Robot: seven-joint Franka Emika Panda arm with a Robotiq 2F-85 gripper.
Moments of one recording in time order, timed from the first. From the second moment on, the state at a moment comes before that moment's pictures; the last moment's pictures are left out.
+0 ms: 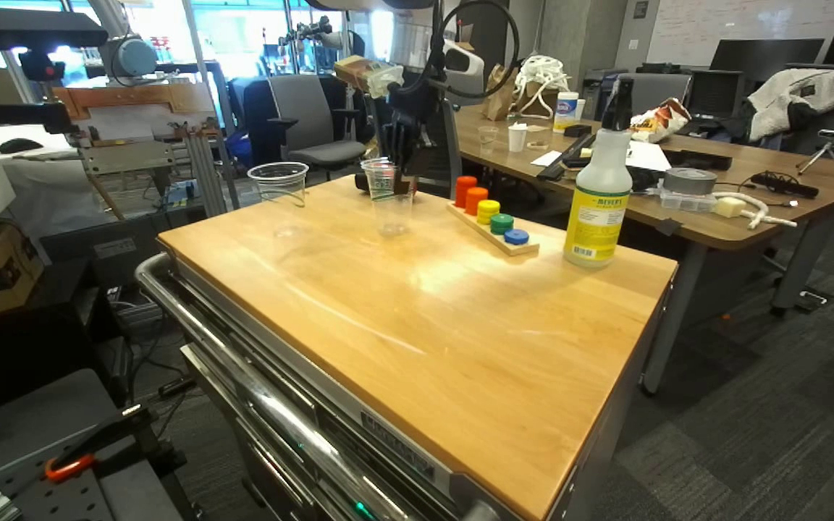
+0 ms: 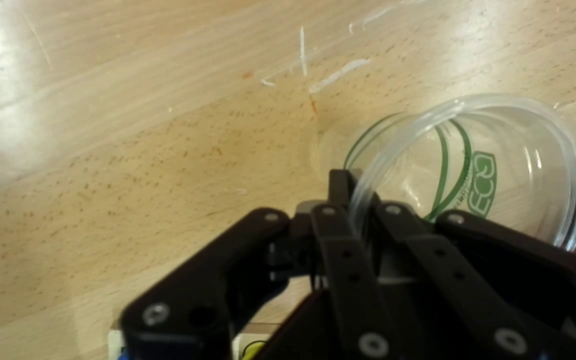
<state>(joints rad) 0.06 0.38 0.01 -1.72 0.09 1.97 0.36</state>
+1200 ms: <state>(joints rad) 0.13 -0.02 0.11 -1.80 0.14 1.78 0.14</state>
